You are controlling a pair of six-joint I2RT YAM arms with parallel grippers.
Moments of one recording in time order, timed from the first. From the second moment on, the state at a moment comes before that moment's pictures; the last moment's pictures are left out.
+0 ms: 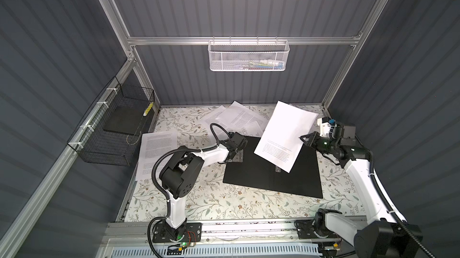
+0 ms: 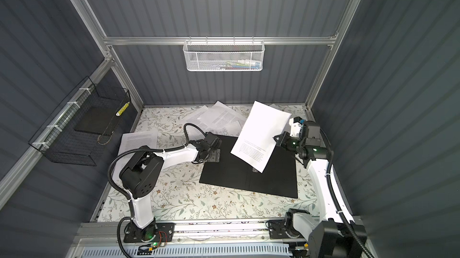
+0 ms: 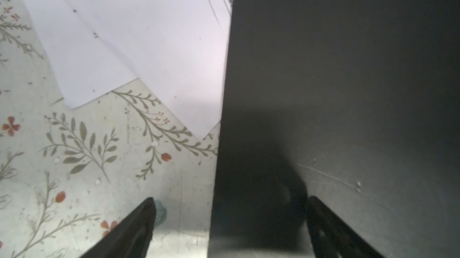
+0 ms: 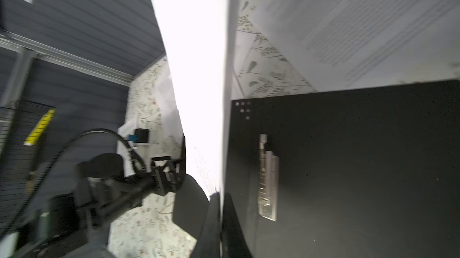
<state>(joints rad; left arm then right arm) -0.72 1.92 1.20 -0.46 -0.28 -0.53 -0.11 1.09 0.92 -0.59 -0.50 0.37</state>
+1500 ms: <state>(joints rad) -0.72 1.88 1.13 -0.36 -0.17 -0.40 -0.03 1.38 0.97 -0.84 -0.04 -0.27</state>
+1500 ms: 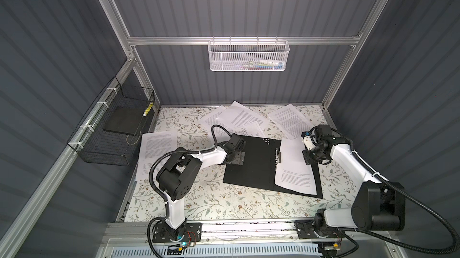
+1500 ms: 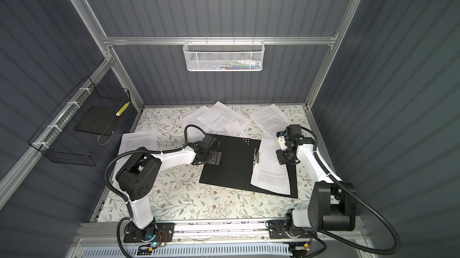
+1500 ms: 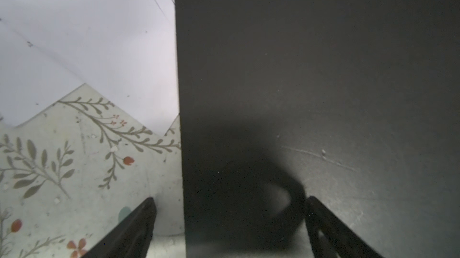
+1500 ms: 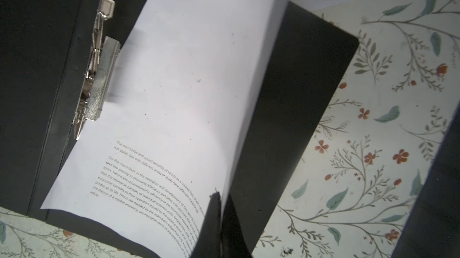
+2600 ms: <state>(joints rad) -0.72 1.88 1.12 -0.35 -0.16 -0.40 -0.12 1.36 0.91 -0.74 -0.16 -0.49</state>
